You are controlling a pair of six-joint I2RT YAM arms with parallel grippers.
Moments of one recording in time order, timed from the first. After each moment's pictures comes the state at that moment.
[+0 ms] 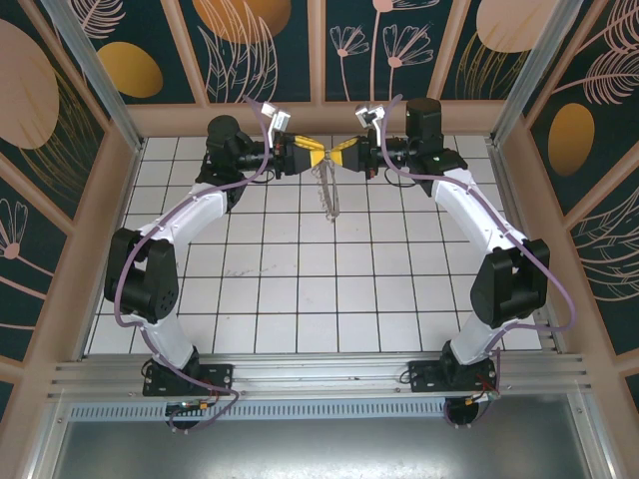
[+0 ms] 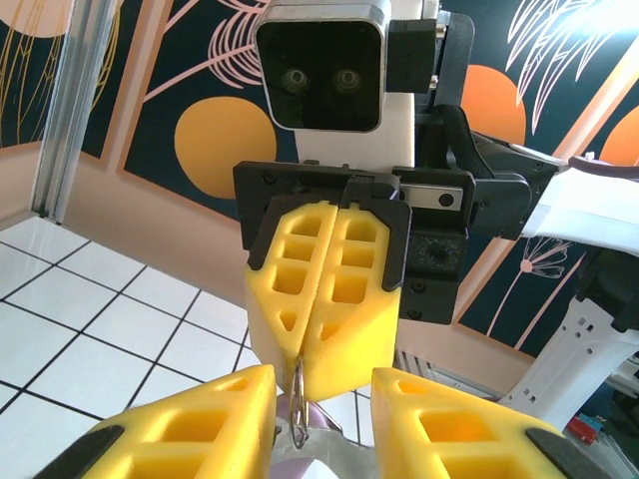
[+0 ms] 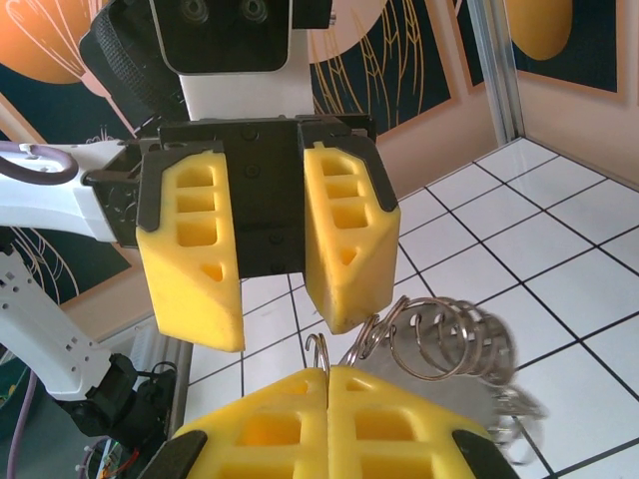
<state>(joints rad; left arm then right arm) -0.36 1.77 1.37 0.57 1.17 -0.62 0.33 1.67 1.52 -0.19 -1.13 0.08</state>
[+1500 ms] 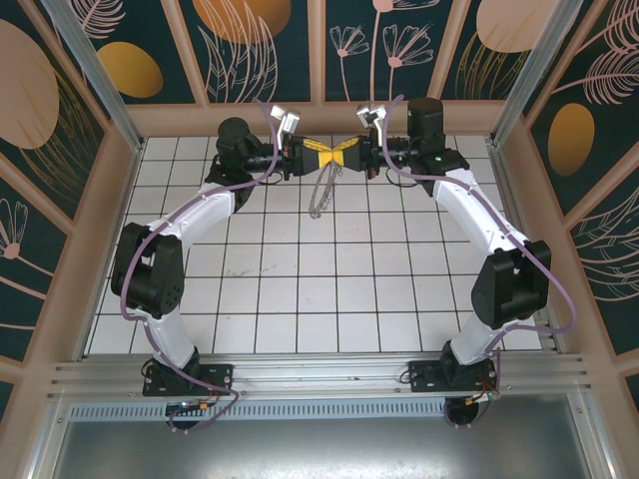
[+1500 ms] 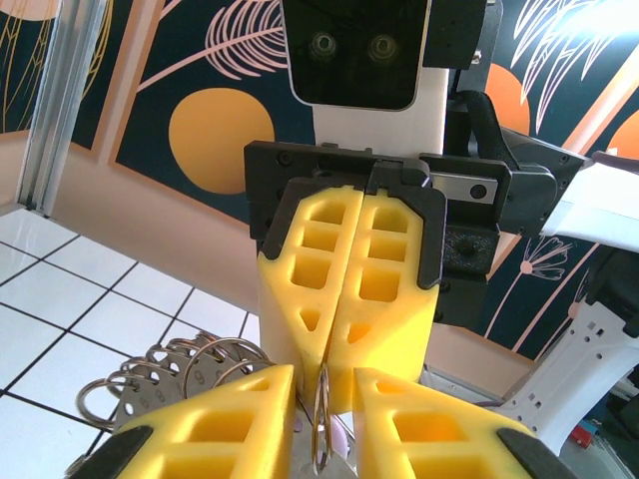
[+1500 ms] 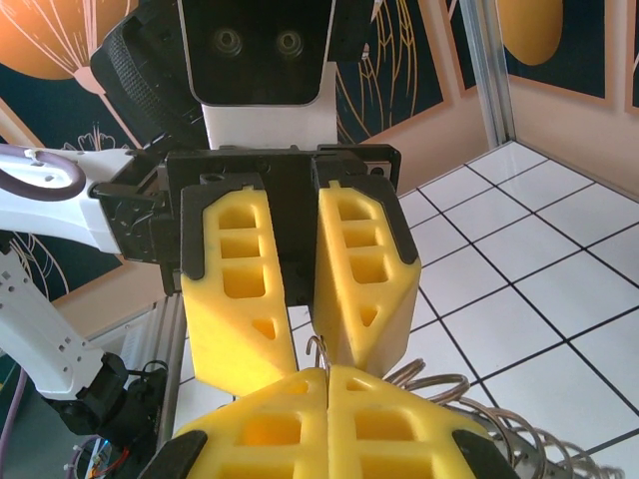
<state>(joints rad) -0.39 1.82 1.39 0.59 1.15 -0.63 0.32 1.66 1.52 -0.20 -1.12 0.05</state>
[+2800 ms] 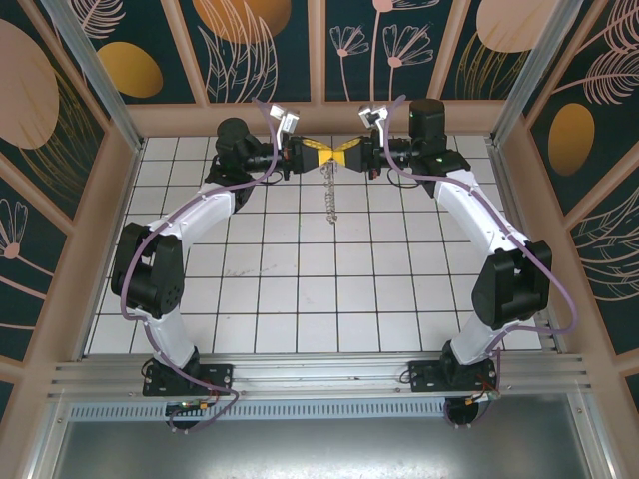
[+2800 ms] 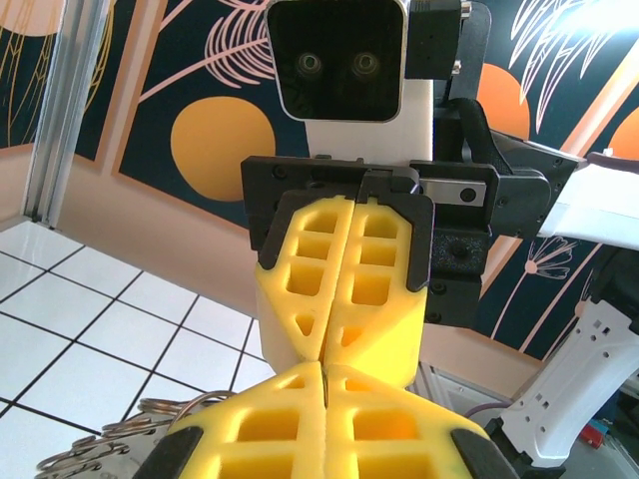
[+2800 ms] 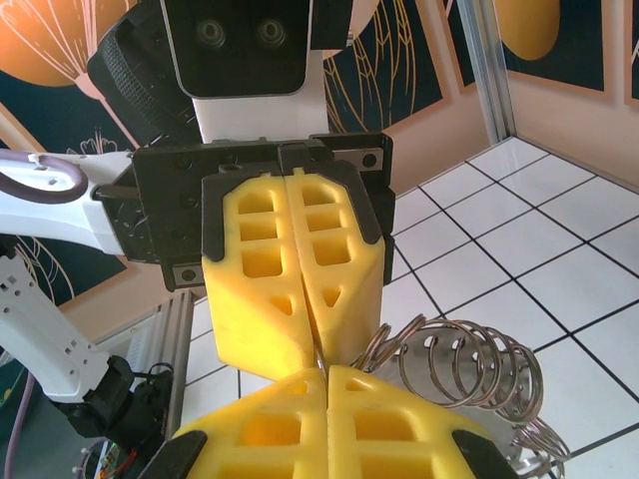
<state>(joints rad) -0.39 1.82 1.38 0.62 1.15 -0.62 0.31 1.66 1.50 -0.19 -1.13 0.08</state>
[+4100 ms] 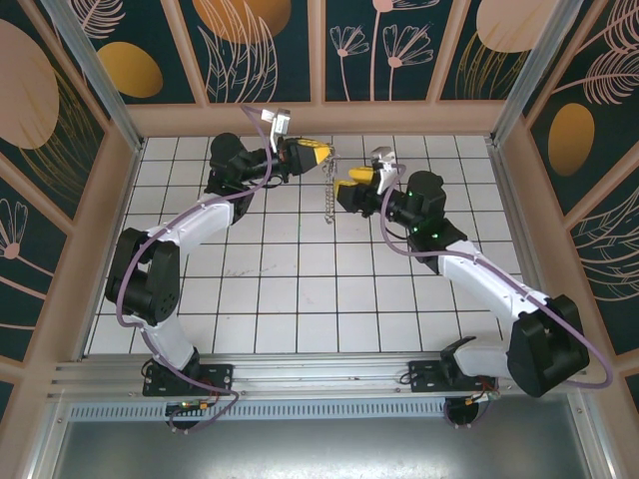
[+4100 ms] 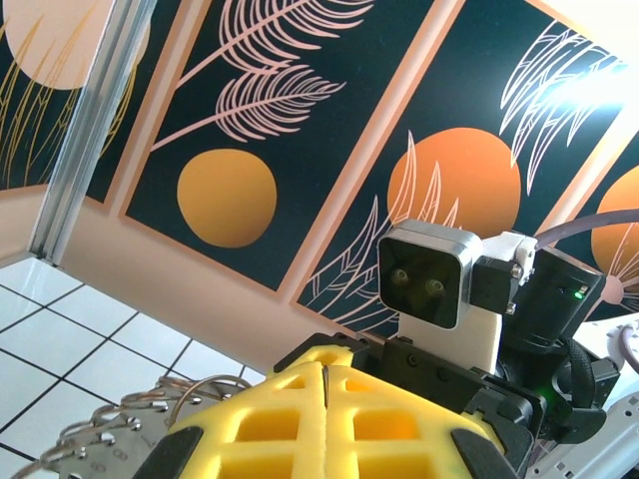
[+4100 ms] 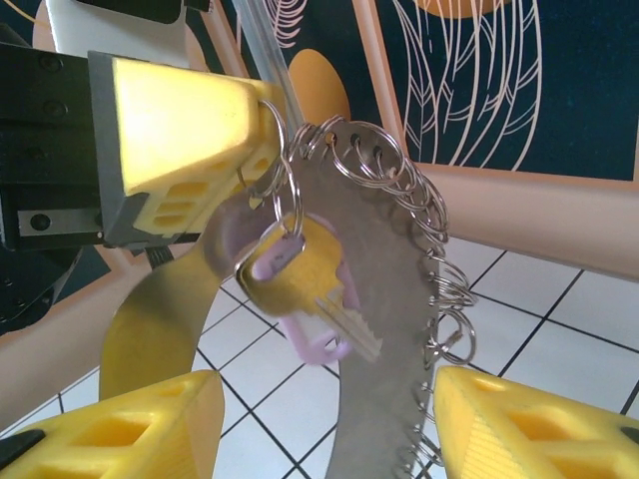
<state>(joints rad) -0.41 1.76 1.26 0.86 1.03 -0.81 0.50 1.27 0.86 0.36 -0.43 0.26</state>
